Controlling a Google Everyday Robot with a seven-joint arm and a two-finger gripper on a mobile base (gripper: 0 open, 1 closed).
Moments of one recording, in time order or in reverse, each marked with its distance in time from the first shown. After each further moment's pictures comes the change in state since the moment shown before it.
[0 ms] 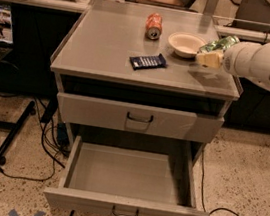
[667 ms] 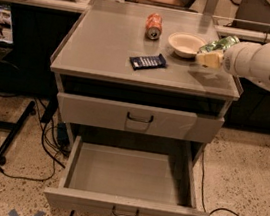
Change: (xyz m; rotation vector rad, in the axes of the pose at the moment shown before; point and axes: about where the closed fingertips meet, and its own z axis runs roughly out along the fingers) arm 0.000 0.000 0.000 0.000 0.000 0.000
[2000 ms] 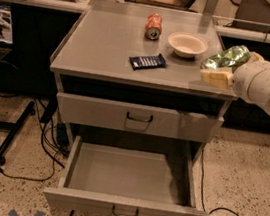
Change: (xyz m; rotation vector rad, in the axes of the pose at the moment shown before) arm 0.009 0.035 -0.105 -0.012 -0.088 -0.079
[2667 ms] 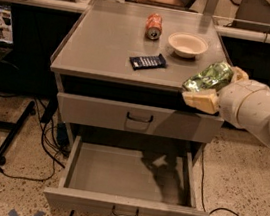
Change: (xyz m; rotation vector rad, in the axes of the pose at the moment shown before) arm 0.005 0.074 -0.056 -0.112 0.019 -0.098
